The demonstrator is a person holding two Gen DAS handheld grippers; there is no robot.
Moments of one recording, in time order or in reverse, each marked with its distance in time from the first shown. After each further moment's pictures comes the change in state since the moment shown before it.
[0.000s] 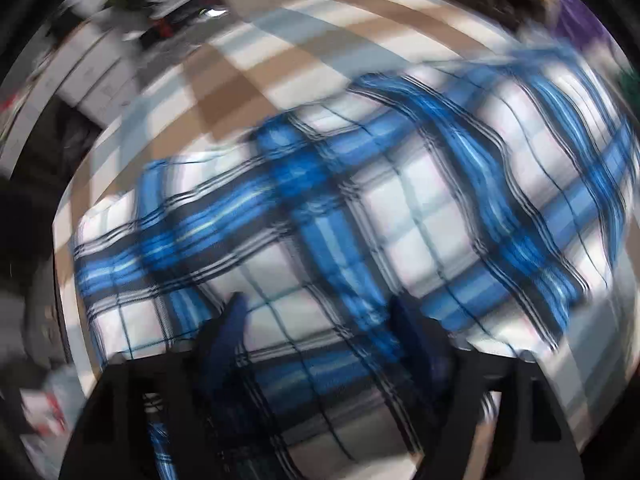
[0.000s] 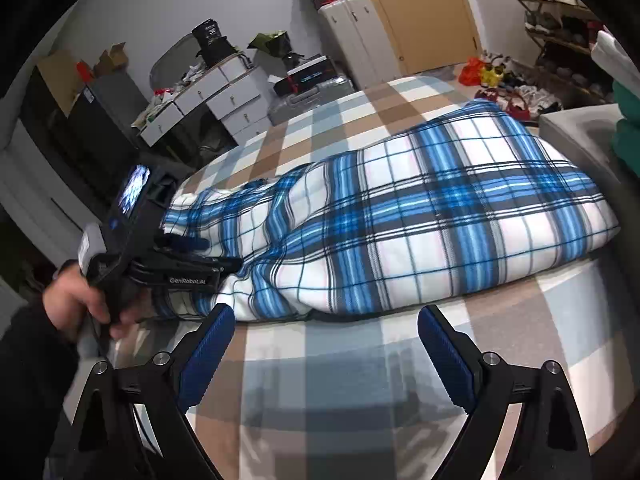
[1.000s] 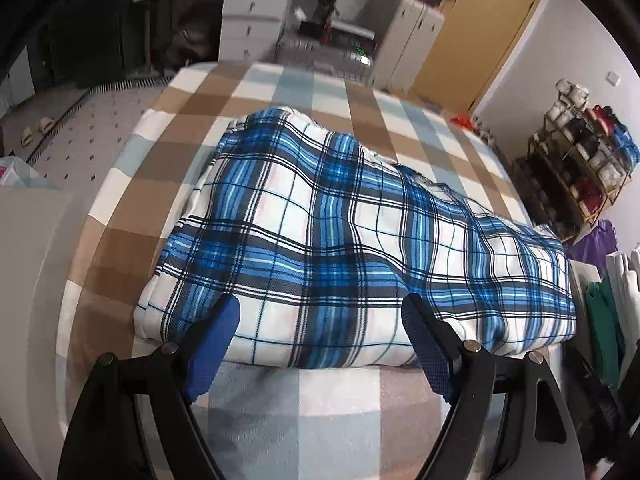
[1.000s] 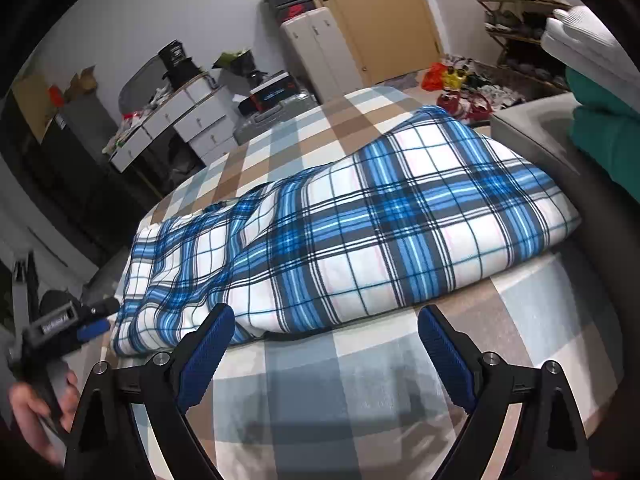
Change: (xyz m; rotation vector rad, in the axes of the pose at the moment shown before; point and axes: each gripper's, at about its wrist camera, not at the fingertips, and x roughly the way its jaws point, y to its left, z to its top) left arm -0.061 0.058 -0.097 -0.645 -0.300 -0.144; right arm -0.009 -0.024 0.002 0.090 -0.052 -0.087
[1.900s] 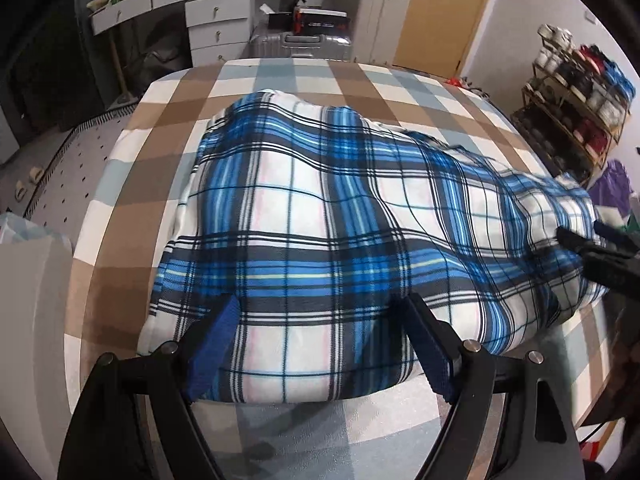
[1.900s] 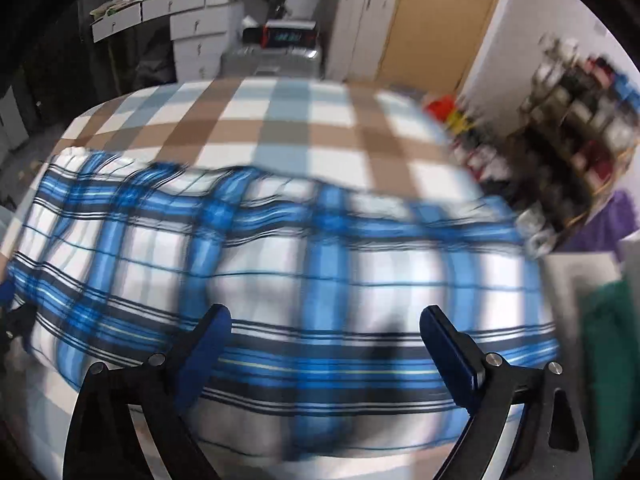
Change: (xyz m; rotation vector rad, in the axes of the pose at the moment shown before) left arm 0.004 0.002 -0.016 0.177 0.040 0.053; right arm 0.099 0.079 0.064 -0.455 0.121 -0.400
